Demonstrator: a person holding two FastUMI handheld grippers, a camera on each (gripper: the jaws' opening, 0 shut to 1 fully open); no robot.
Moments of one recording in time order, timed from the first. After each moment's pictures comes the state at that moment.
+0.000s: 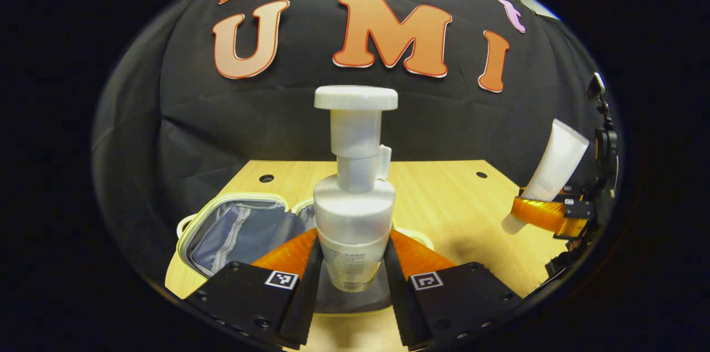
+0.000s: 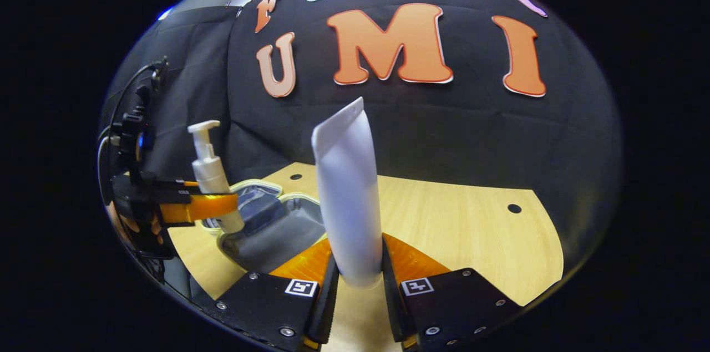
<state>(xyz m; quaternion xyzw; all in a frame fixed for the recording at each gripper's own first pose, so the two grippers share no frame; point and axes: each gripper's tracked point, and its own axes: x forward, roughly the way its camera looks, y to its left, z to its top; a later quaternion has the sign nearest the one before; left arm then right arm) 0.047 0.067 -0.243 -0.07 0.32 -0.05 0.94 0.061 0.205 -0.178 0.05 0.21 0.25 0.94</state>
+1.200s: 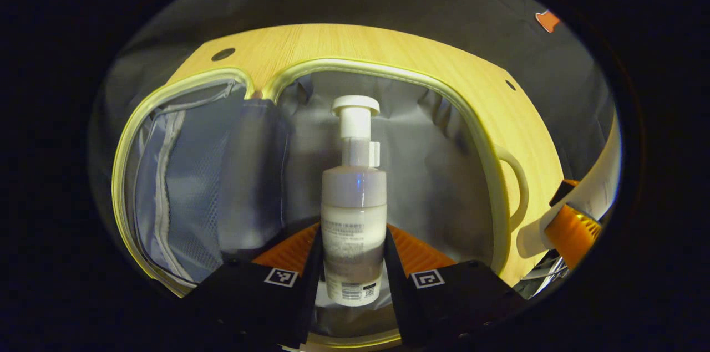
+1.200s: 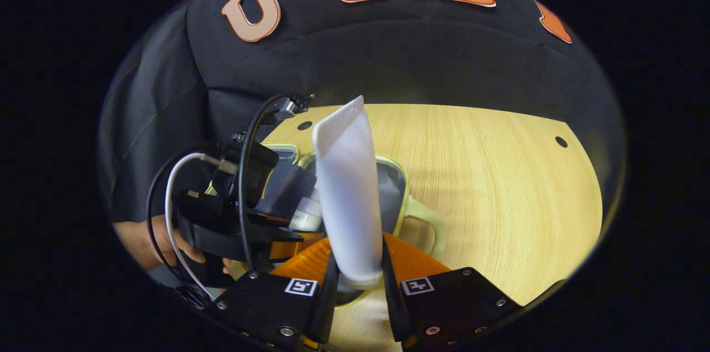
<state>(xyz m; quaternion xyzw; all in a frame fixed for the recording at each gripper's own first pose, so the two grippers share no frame) 0.062 0.066 -0.399 -0.10 0.62 -0.12 0.77 0.067 0.352 -0.264 0.08 0.42 0.22 0.88</state>
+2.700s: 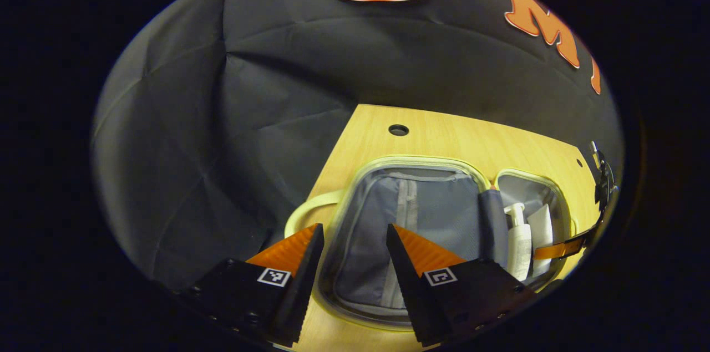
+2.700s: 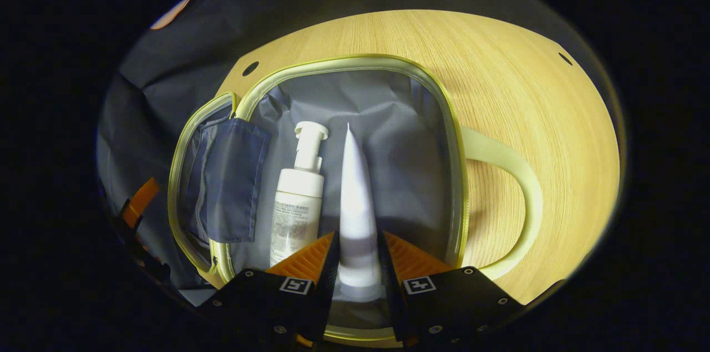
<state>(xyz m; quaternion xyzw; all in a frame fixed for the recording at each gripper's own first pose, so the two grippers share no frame) 0.077 0.371 -0.335 -0.08 0.46 0.11 0.88 0.054 0.405 -0.368 0.13 0.63 0.13 0.76</state>
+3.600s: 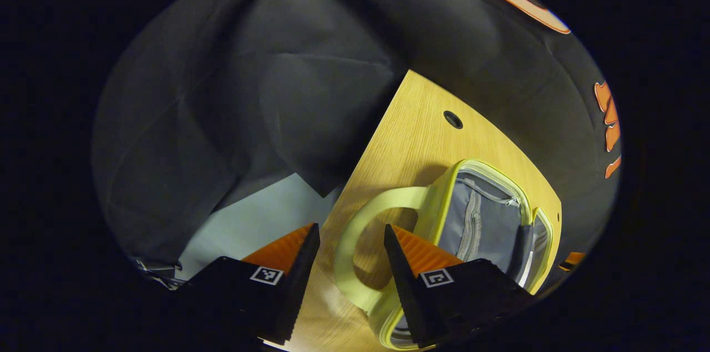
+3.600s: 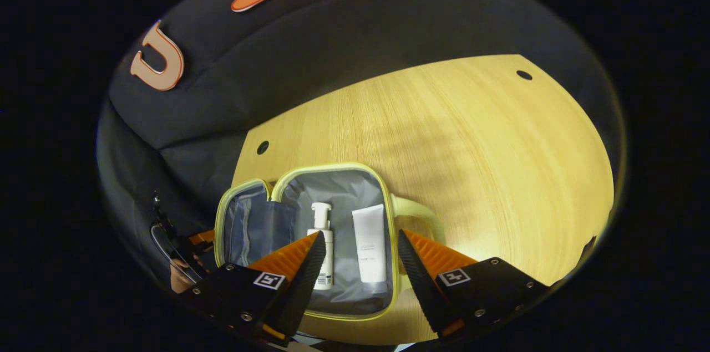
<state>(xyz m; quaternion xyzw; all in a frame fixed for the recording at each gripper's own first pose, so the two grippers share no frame) 0.082 0.439 -0.442 -0.28 0.54 0.10 0.79 0.112 0.328 -0.245 0.21 0.50 0.08 0.84</state>
